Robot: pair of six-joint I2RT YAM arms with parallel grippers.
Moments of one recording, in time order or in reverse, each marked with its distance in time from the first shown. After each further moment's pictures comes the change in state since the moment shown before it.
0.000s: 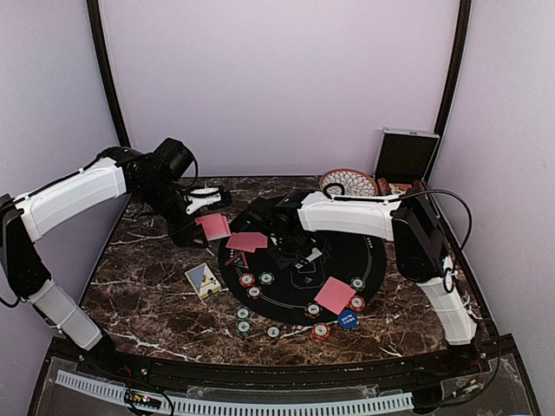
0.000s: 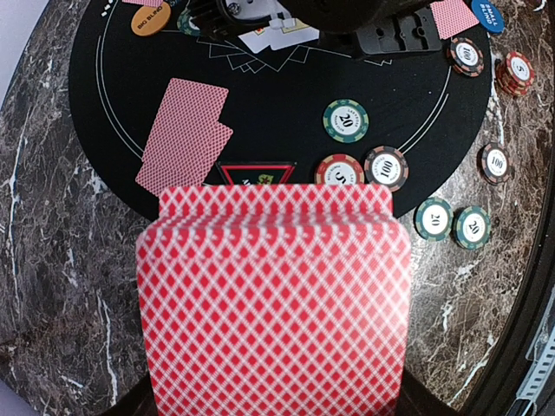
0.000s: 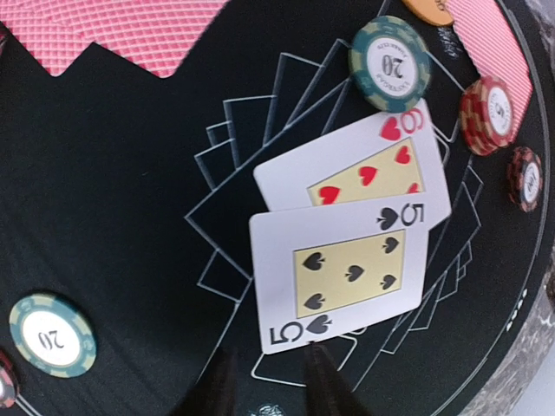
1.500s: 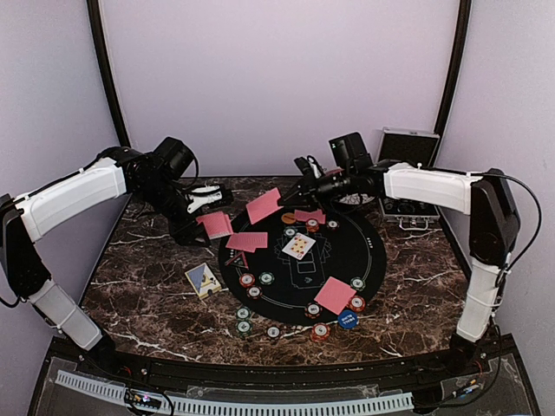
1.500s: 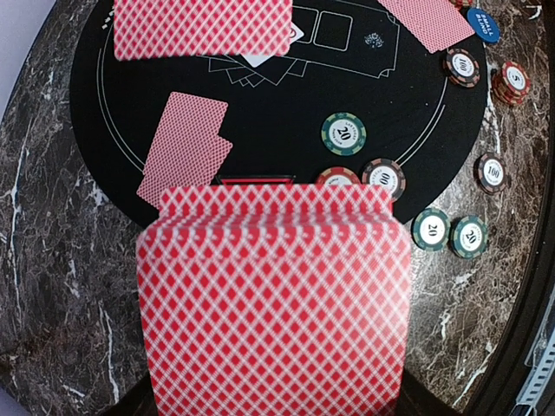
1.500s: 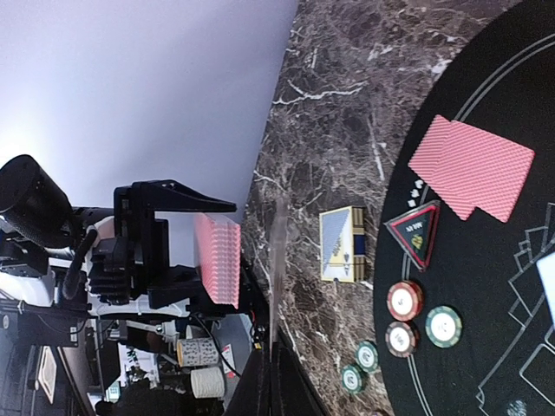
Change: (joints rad) left arm 0.000 0.000 0.000 0.022 0.023 0.001; right arm -0.343 -0.427 -0.467 0.900 -1.220 0.499
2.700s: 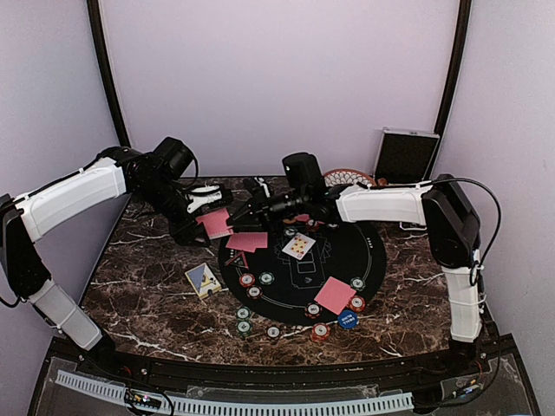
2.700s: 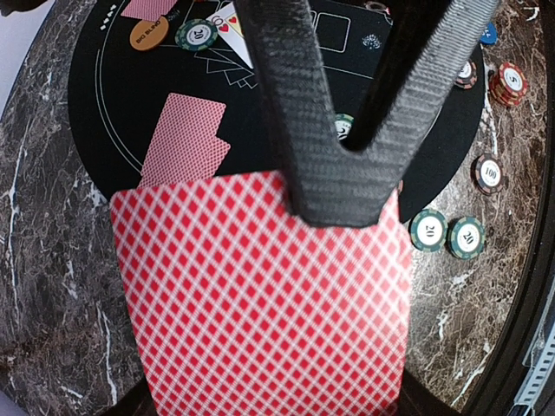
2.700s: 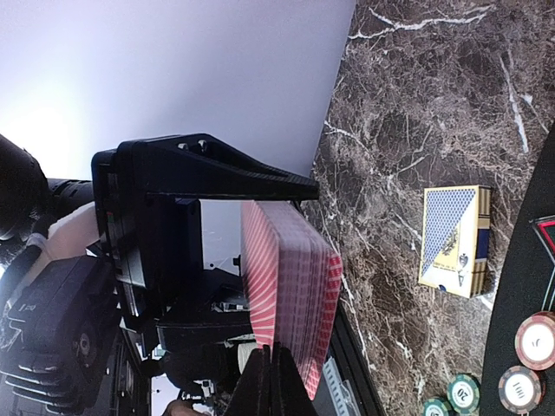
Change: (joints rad) left arm 0.001 0.000 0.000 -0.004 0.007 0.000; right arm 0.187 0.215 0.106 0.322 -0.074 0.272
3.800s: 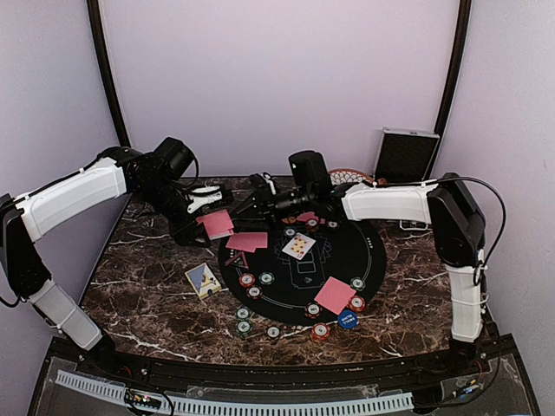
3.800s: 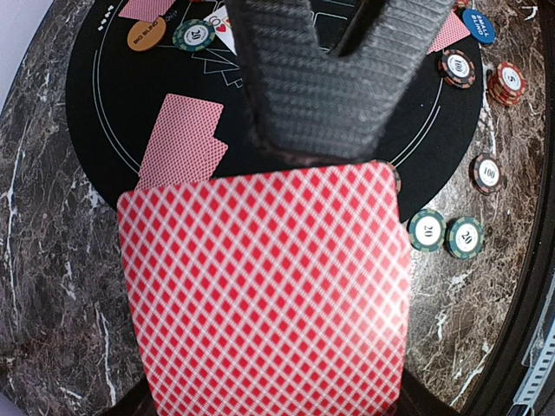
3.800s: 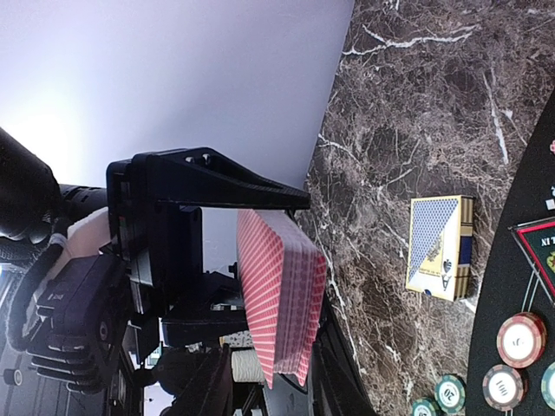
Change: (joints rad) left arm -0.001 0.002 0.000 0.000 0.003 0.000; right arm -0.017 -0.032 -0.038 -0.004 0.018 -0.029
